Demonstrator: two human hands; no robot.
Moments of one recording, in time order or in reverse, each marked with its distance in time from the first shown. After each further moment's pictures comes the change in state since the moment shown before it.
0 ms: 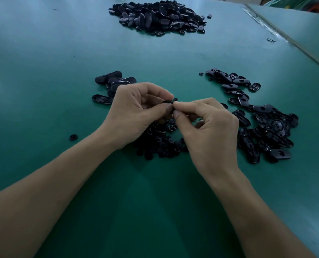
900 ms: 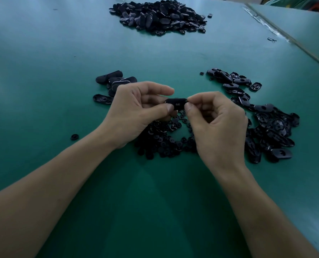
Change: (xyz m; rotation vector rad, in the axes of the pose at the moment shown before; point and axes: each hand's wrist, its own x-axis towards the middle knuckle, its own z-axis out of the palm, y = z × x) left_hand 0.000 -0.001 -0.003 -0.098 -0.027 -0.056; right_hand 0.007 0.006 -0.004 0.108 0.056 0.078
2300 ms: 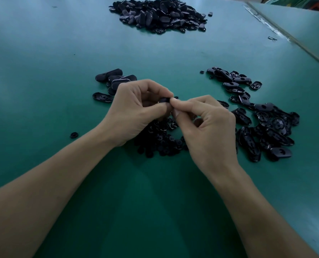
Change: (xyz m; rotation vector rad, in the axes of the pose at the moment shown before) left_hand 0.001 -0.002 -0.001 0.068 -0.007 0.050; right_hand -0.007 -0.003 0.005 -0.069 -0.113 -0.086
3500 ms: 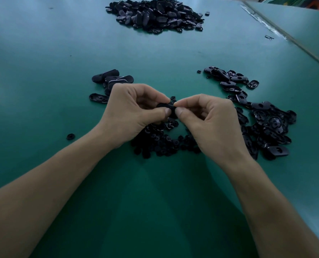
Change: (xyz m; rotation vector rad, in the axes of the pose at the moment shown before) left_hand -0.002 0.002 0.001 0.133 0.048 0.005; right_hand 0.015 0.007 -0.016 0.101 -0.146 0.191
